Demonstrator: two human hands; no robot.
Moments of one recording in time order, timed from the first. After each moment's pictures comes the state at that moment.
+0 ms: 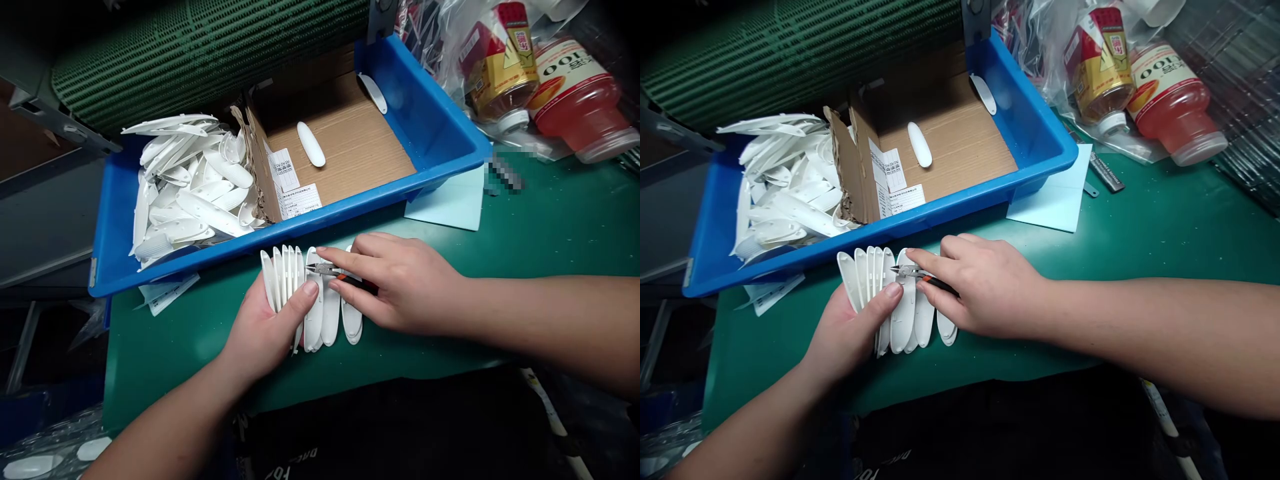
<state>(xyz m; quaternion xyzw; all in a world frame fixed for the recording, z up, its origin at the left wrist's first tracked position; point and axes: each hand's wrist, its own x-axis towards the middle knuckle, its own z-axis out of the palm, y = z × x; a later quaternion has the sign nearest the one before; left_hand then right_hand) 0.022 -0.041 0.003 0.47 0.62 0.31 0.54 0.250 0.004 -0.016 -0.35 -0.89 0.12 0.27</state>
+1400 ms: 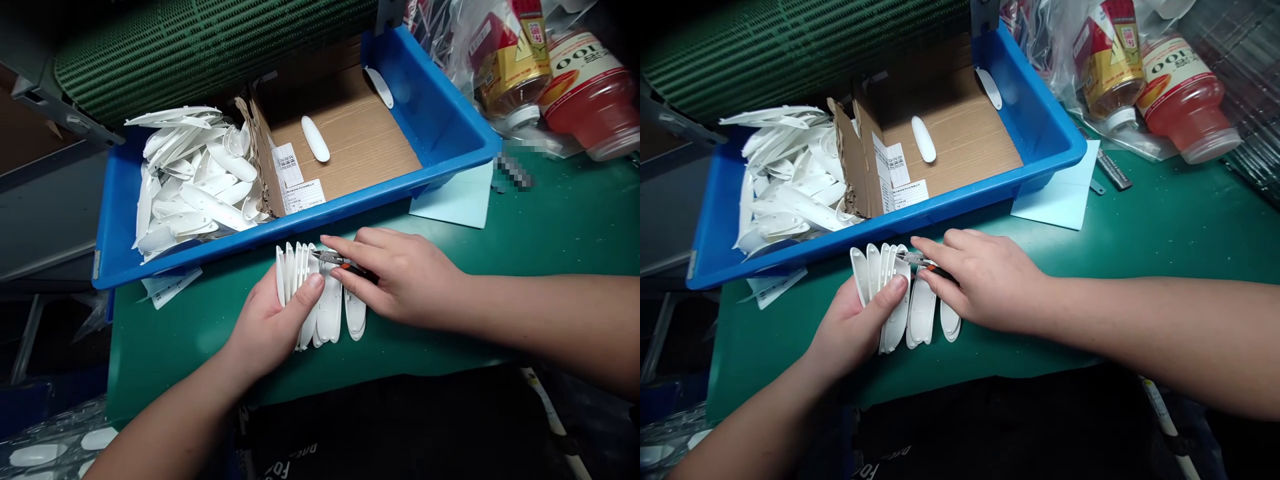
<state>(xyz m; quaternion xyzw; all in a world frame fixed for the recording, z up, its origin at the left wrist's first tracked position) 0.021 -0.043 0.003 0.48 0.62 0.29 0.55 0.245 0.006 -0.016 -0.38 -0.88 0.13 0.26</state>
